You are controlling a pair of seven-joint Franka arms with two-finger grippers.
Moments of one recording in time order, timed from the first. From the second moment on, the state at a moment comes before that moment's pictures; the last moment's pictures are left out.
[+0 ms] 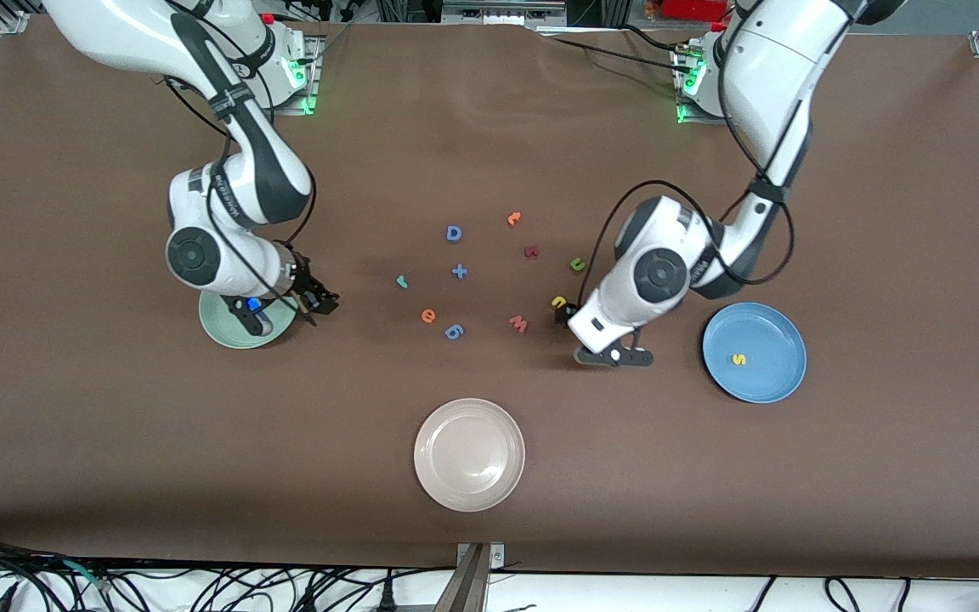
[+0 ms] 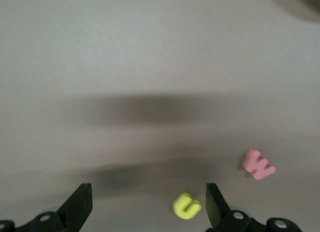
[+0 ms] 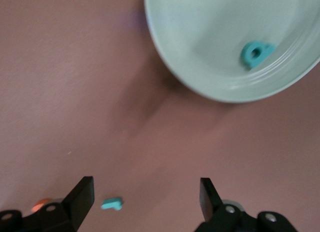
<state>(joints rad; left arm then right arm) -0.37 0.65 -0.17 -1.73 -0.05 2.35 -0.47 0.09 0.43 0.28 -1.93 0.10 2.18 1.20</state>
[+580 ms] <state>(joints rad) -0.44 0.64 -0.17 -1.85 -0.01 2.50 -0.63 0.25 0.53 0.29 -1.94 0.09 2.39 1.37</state>
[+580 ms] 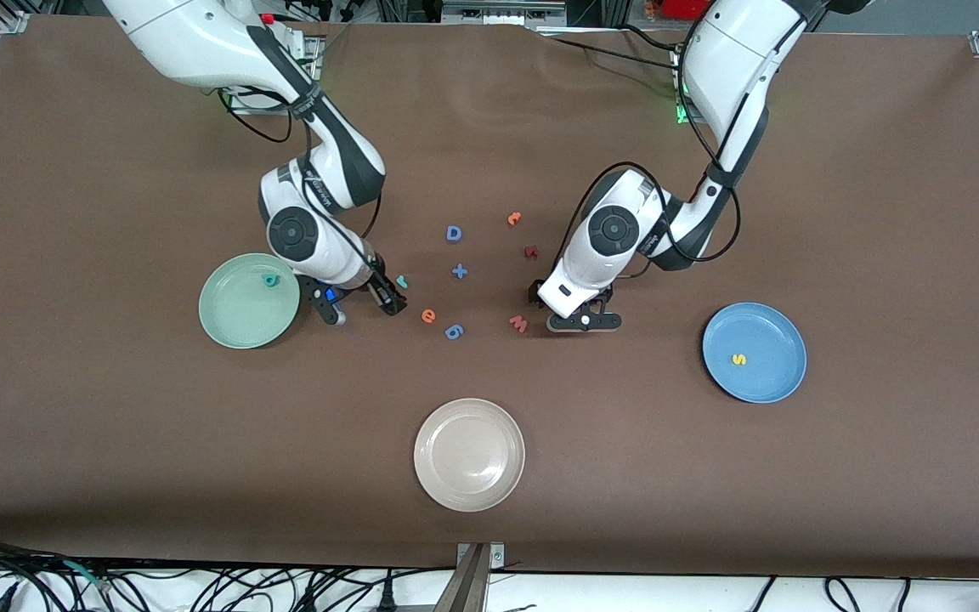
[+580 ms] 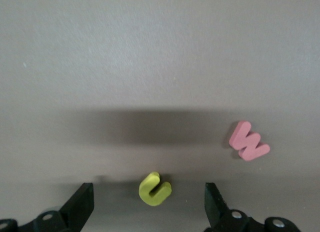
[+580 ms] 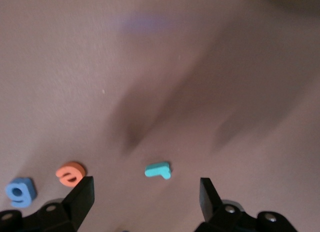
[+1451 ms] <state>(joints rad) -0.45 0.64 -0.17 -1.87 0.12 2.51 -0.74 0.29 0.54 0.27 -2.01 0.05 2.50 1.37</state>
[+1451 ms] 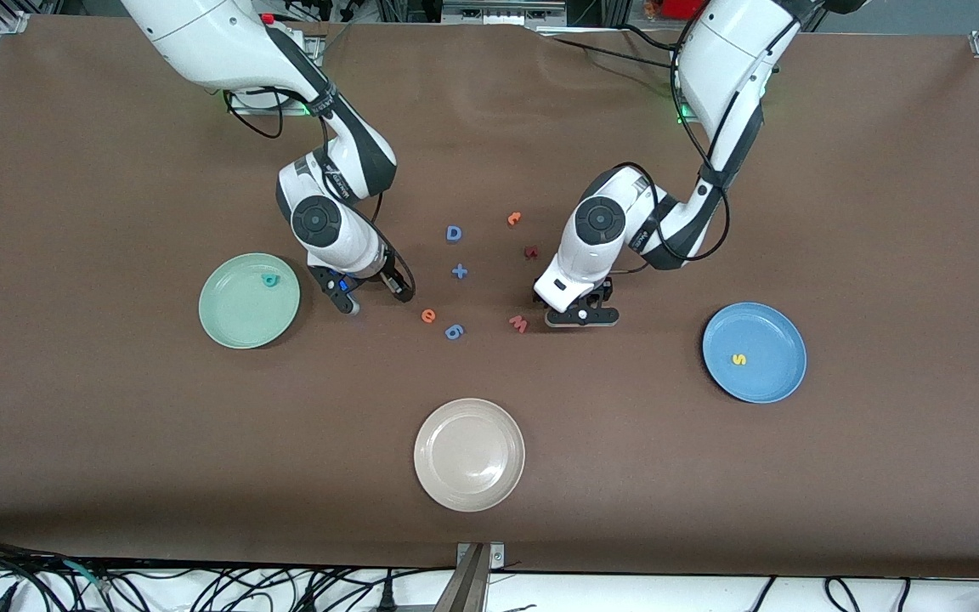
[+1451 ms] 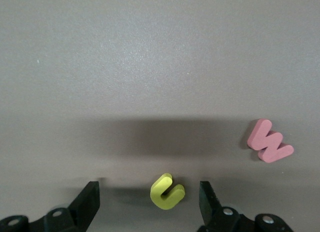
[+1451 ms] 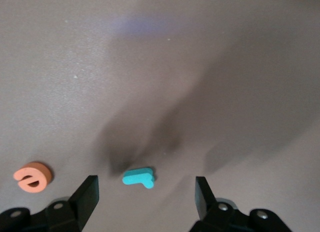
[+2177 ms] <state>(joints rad) -0.46 0.65 -0.17 -1.87 0.12 2.51 -0.78 0.31 0.57 0.26 -2.01 0.04 2.55 1.38</state>
